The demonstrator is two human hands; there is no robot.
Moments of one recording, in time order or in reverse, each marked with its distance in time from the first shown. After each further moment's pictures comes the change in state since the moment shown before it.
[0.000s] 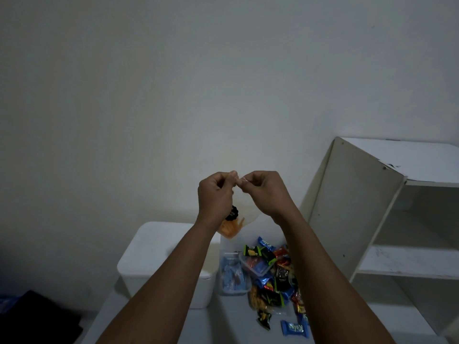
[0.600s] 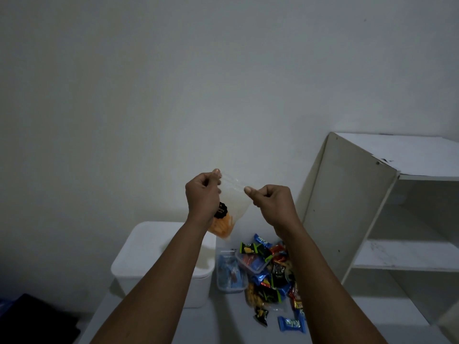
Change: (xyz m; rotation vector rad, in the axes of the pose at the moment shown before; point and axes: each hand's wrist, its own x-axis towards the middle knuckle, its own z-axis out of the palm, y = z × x) left_hand 0.014 -0.019 0.002 -0.090 0.137 -0.165; right_hand -0.016 0.041 -0.010 0.137 0.177 0.169
